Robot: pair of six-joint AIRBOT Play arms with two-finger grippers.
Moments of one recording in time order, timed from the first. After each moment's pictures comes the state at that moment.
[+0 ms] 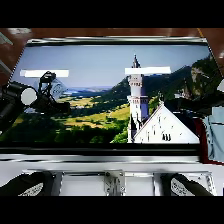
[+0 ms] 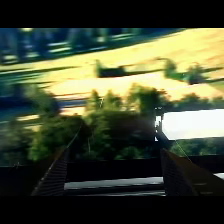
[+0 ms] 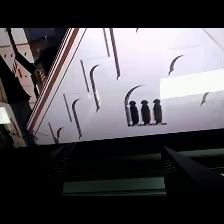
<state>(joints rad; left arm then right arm) -0.34 -1.13 1.14 1.58 -1.29 -1.83 -0.20 -1.19 1.21 -1.42 1.48 1.54</state>
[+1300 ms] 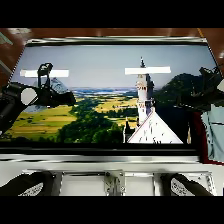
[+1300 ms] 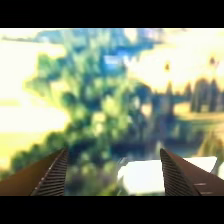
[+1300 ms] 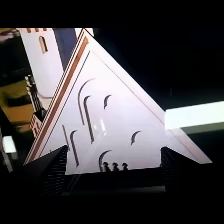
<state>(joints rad) -0.34 -1.13 1.14 1.52 -1.02 -1.92 -0.20 -1.19 1.21 -1.40 1.35 1.54</state>
